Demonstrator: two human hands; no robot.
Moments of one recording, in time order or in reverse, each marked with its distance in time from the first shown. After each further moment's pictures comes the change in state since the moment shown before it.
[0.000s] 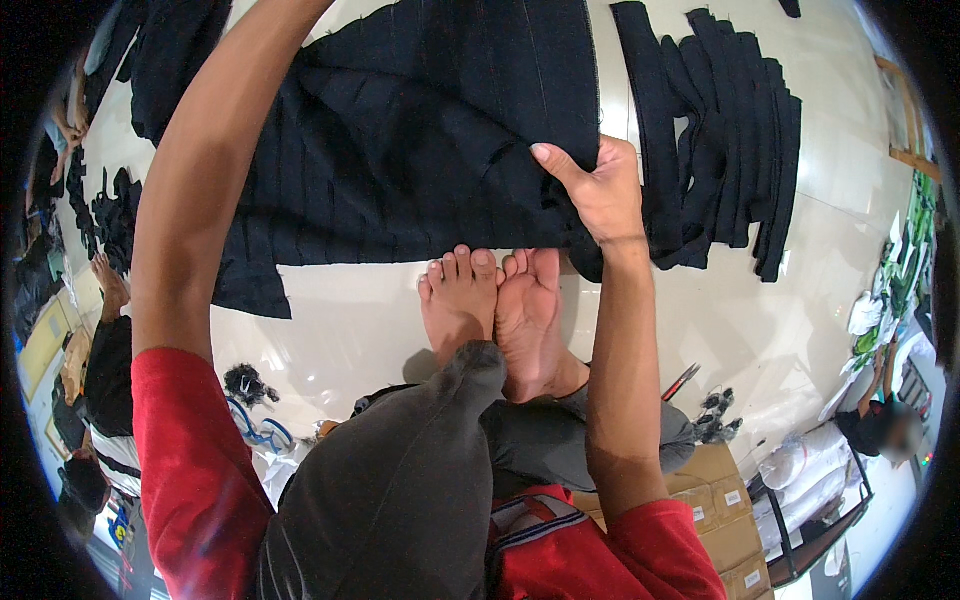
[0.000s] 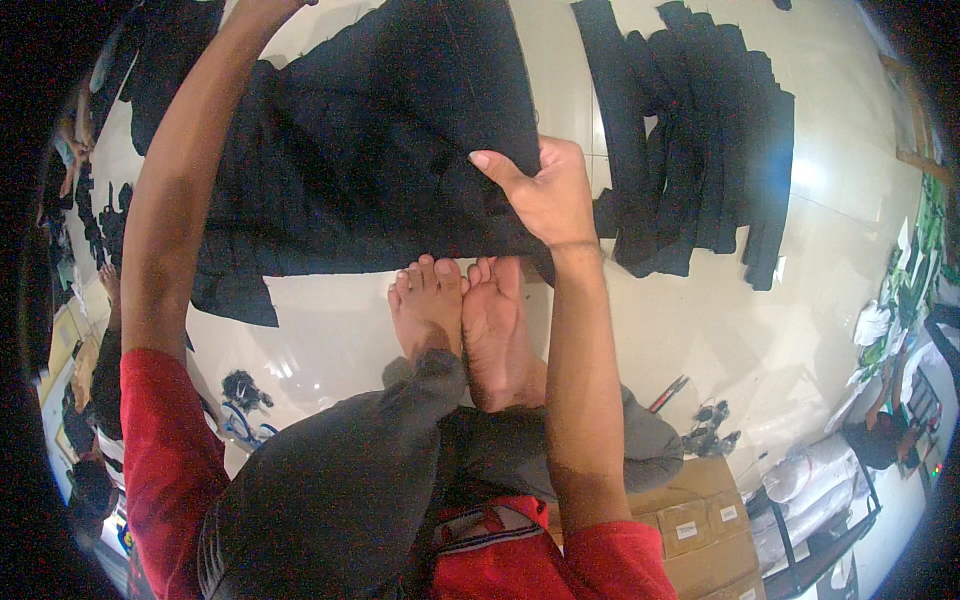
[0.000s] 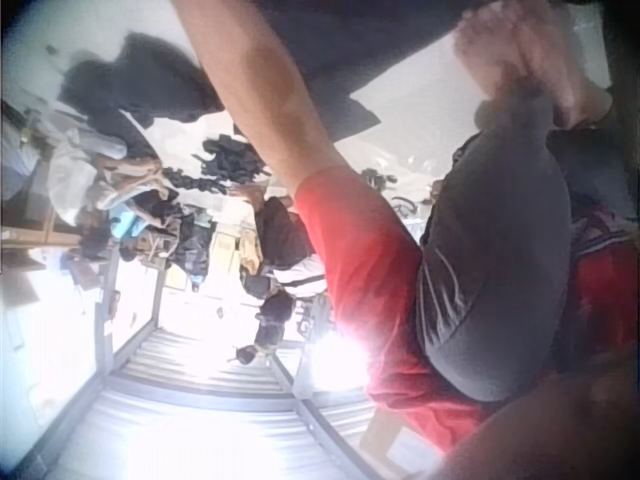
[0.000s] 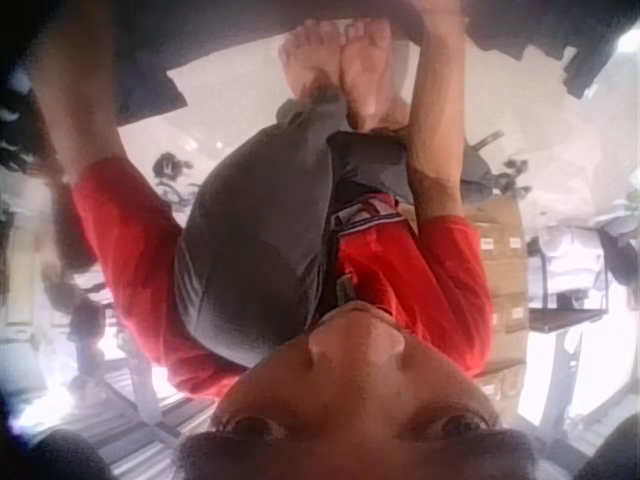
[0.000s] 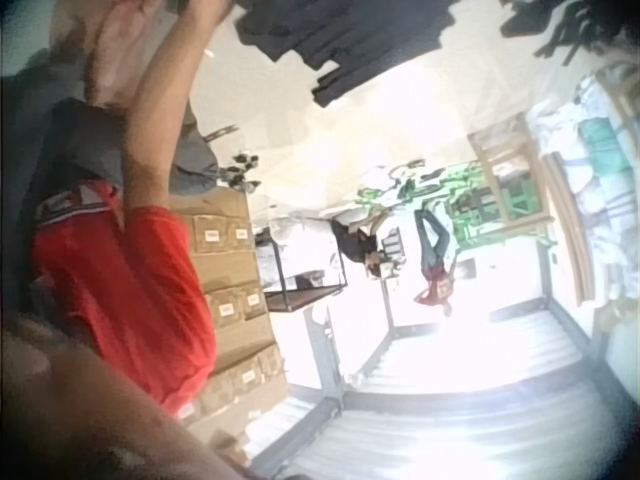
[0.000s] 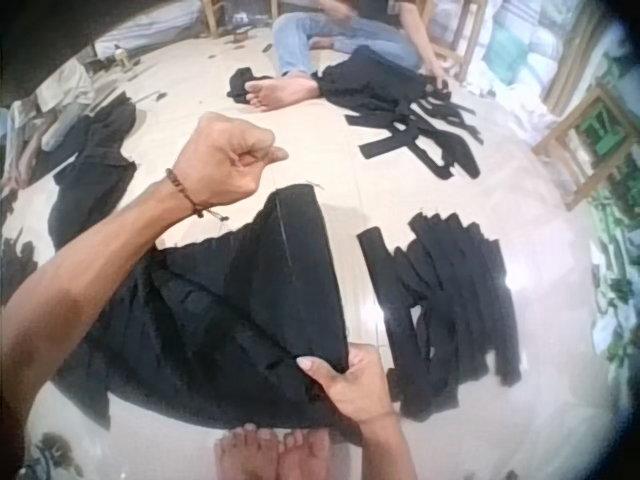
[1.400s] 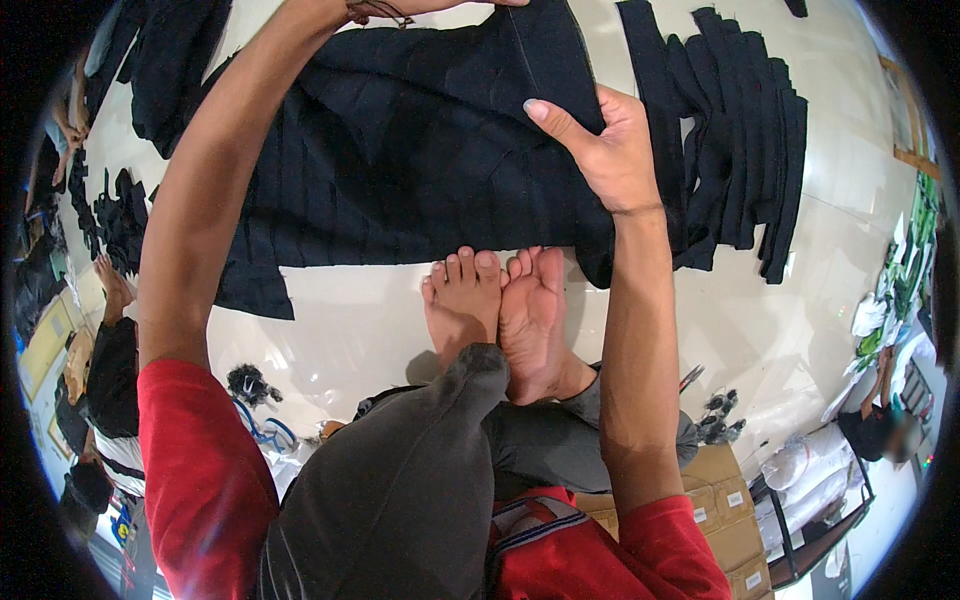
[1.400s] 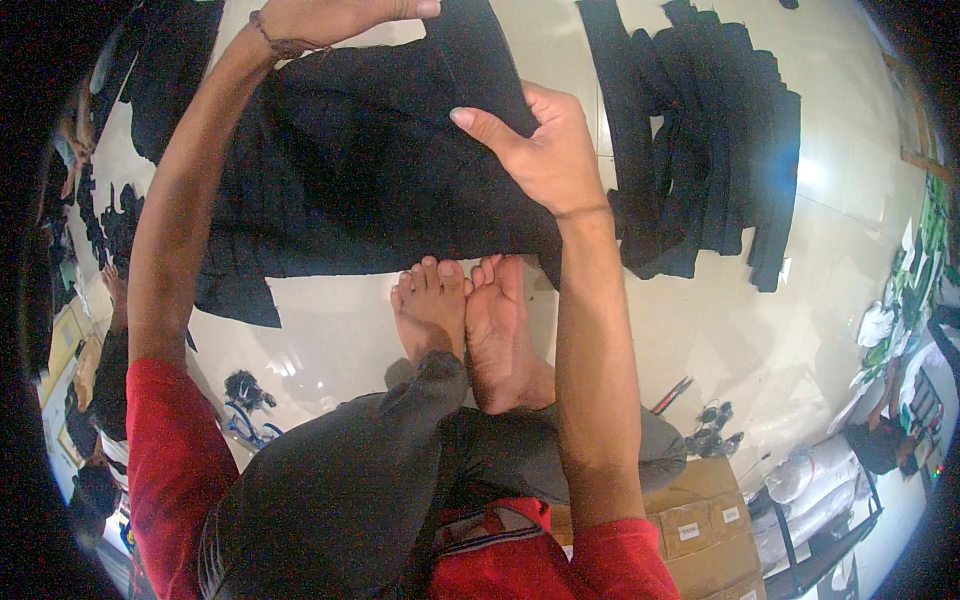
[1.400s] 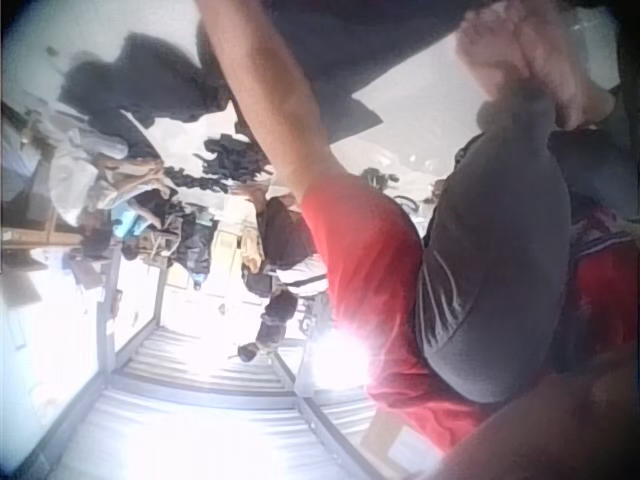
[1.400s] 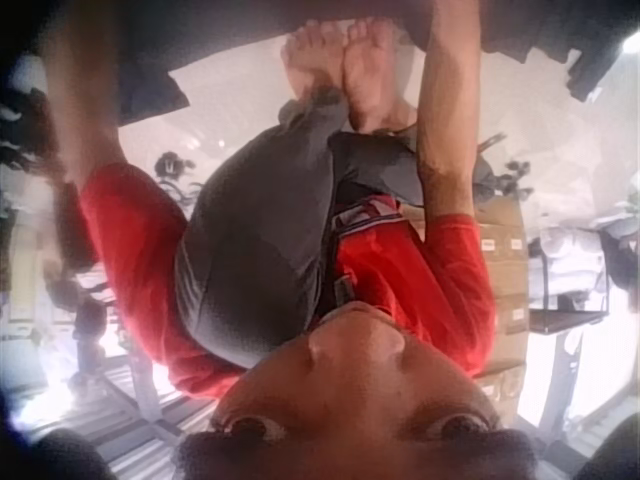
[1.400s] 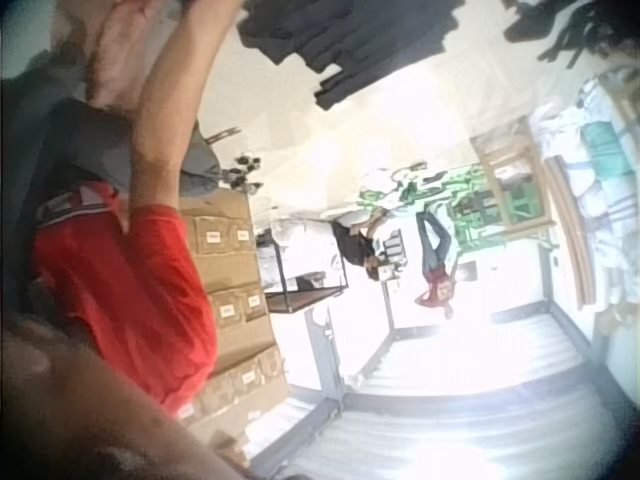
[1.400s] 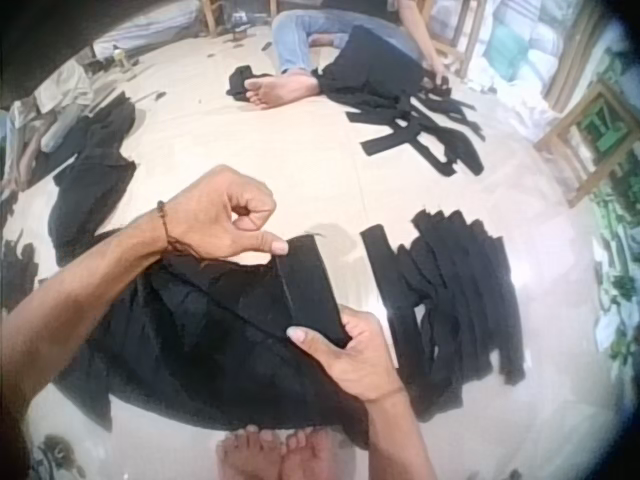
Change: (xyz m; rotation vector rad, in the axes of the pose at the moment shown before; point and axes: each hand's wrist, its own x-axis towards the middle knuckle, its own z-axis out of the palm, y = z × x) left_hand -0.028 0.025 -0.016 -0.448 -0.544 -0.274; right_hand 0.031 -0.032 0.003 0.000 -0.105 -0.266
